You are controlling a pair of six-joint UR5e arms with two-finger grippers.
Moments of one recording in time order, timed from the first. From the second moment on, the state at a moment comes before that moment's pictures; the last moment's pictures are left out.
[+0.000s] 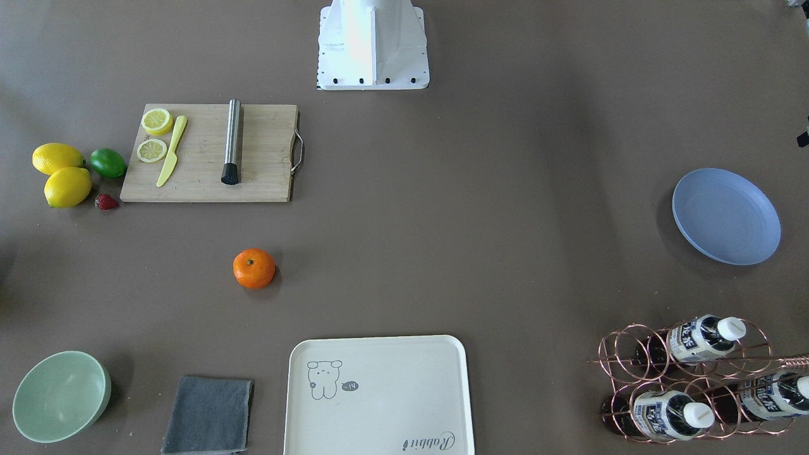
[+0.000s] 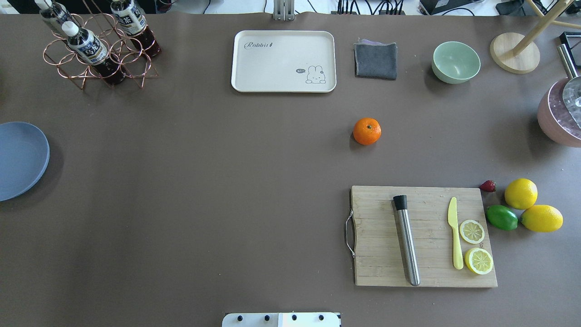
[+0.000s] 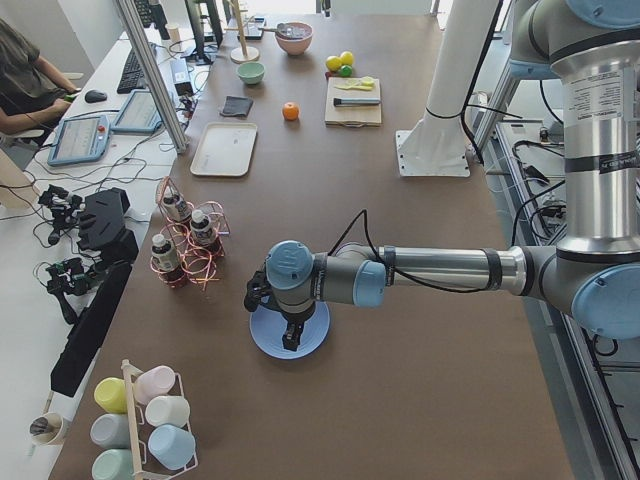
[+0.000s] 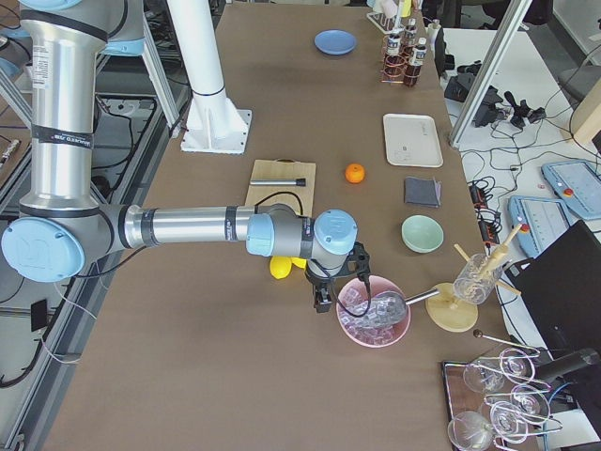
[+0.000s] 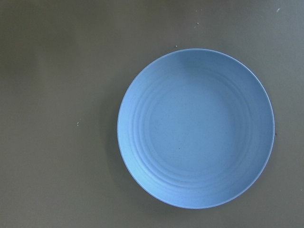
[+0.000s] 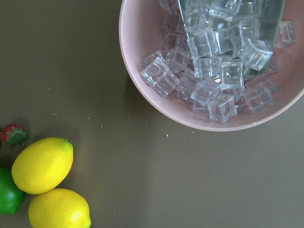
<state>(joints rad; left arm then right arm) -1.51 -1.43 -1.70 -1.66 -2.44 0.12 1.50 -1.68 1.74 -1.68 2.41 -0.21</state>
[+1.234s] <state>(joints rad) -1.39 -1.58 -1.23 -2.17 -2.31 -0.15 1.45 -1.67 1.73 -1.68 2.44 -0.21</state>
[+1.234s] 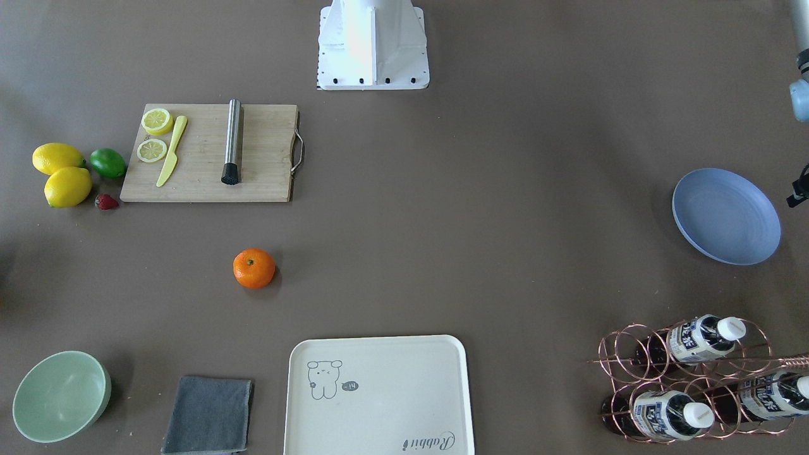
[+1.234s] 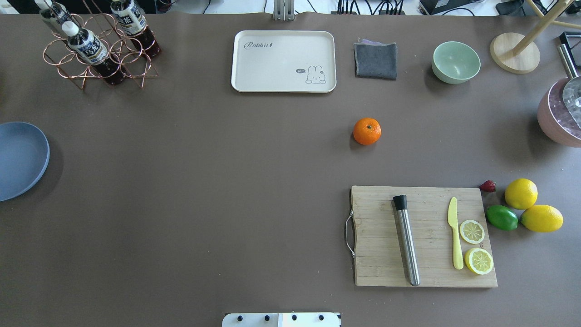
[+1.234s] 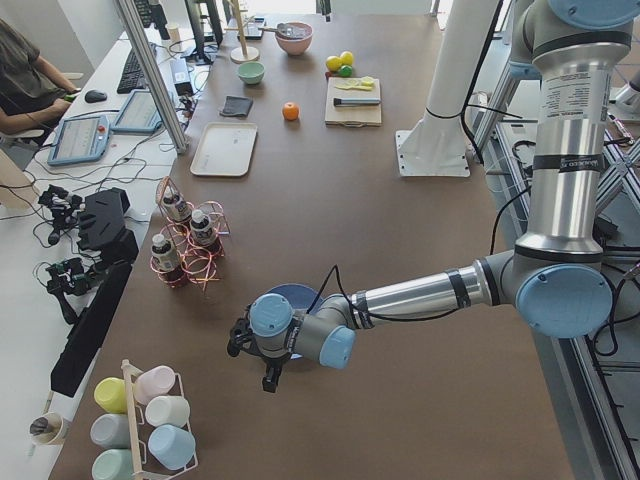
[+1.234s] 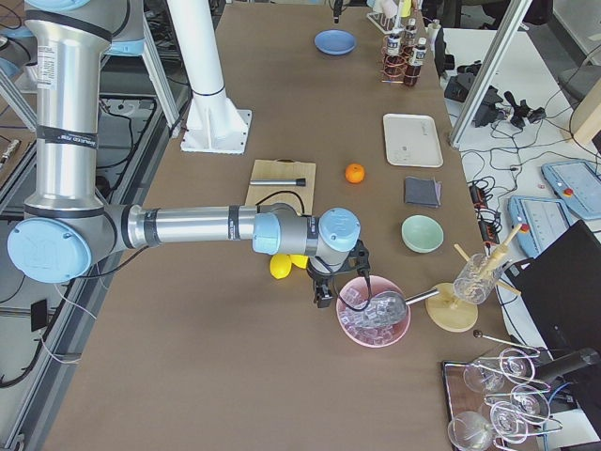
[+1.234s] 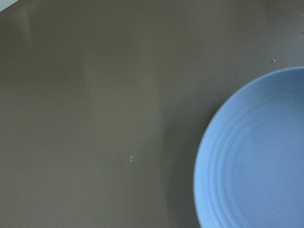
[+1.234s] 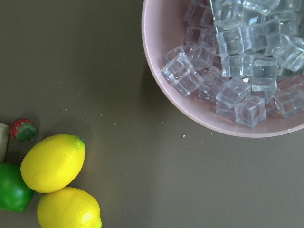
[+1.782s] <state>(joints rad) -1.29 -1.60 -1.17 -2.29 -2.29 -0.26 1.45 -1.68 1.73 -1.67 2.47 -0.21</state>
